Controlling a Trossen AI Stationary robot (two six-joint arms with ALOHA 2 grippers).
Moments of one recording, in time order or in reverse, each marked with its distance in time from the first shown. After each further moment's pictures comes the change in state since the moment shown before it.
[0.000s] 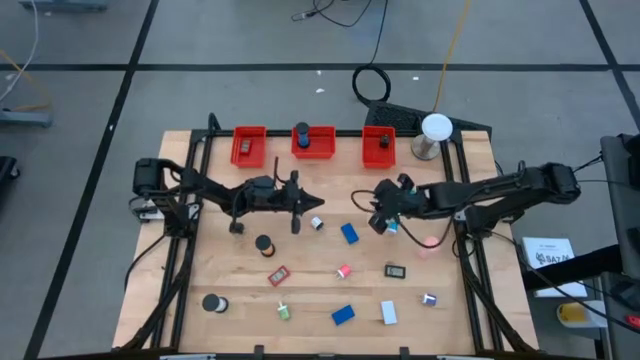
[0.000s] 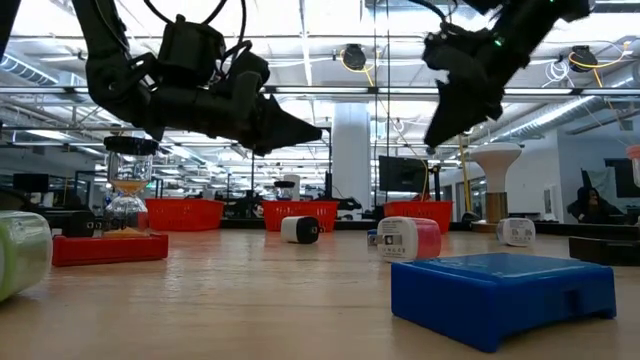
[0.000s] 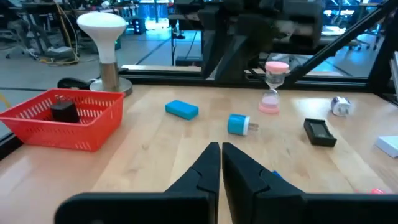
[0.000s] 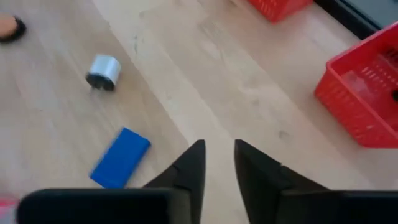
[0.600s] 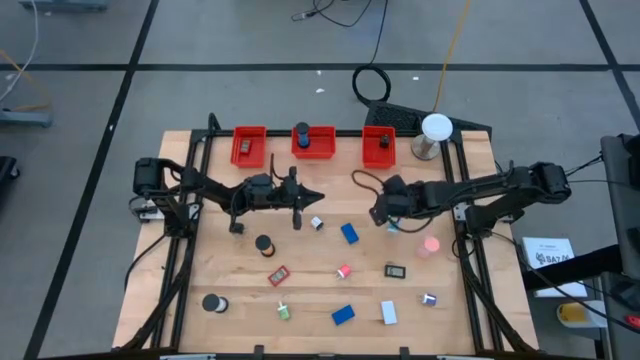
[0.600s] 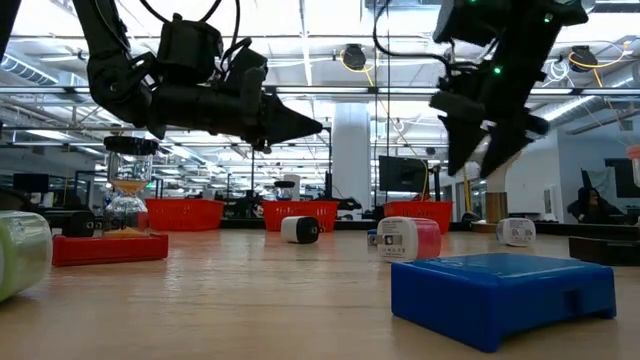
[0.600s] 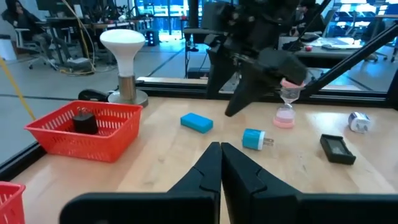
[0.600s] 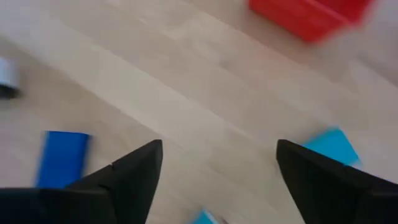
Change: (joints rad) left arm 0.010 0.000 0.000 0.050 -0.044 0.000; right arm -0.038 0.084 0.029 -0.306 0.025 0.474
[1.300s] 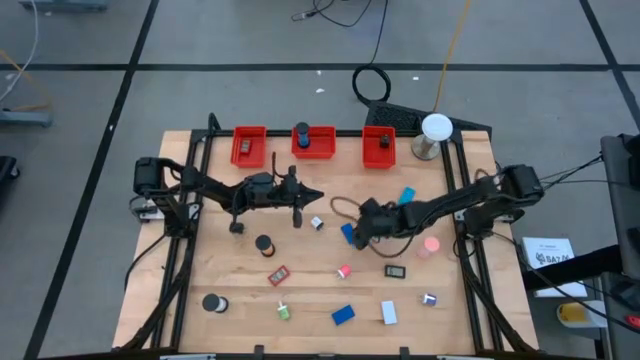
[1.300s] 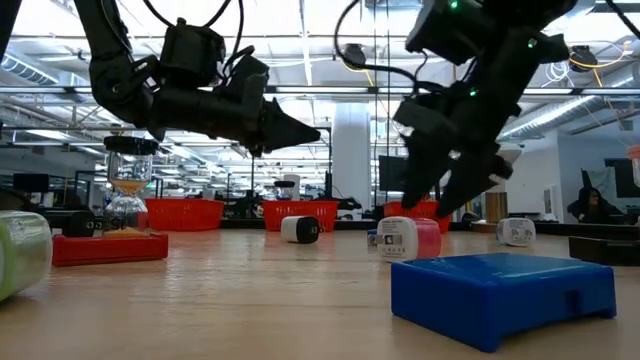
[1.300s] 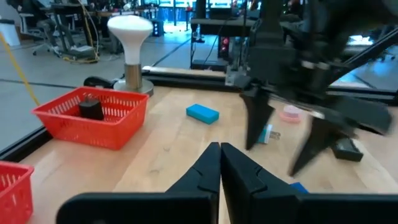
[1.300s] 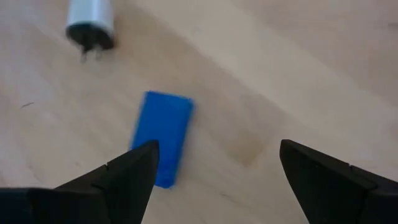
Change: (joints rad) left arm 0.019 0.000 0.001 -0.037 -0.001 -0.030; right arm 0.133 0.263 -0.005 0.452 -0.114 -0.062
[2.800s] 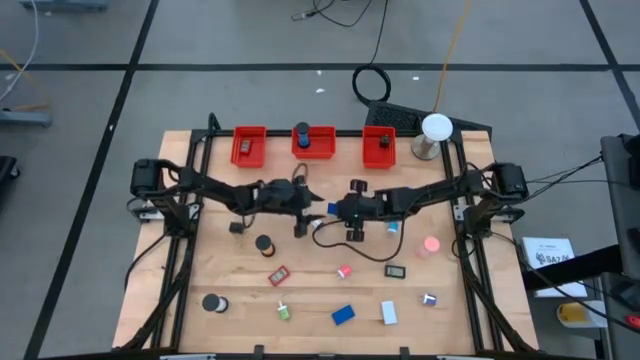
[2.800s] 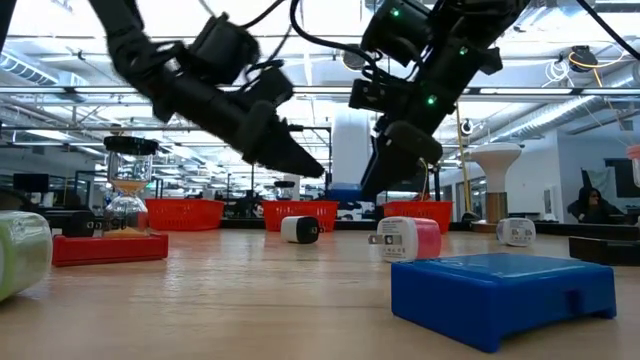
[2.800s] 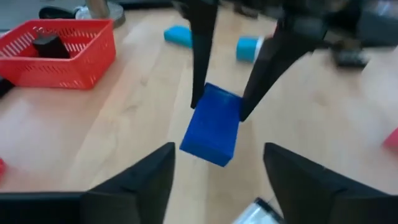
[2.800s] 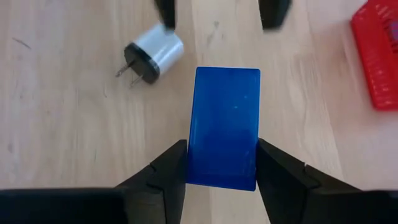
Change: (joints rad) left arm -0.076 -0.018 0.165 -0.543 -0.056 0.124; right arm -0.155 0.084 0.130 0.136 -0.074 -1.047
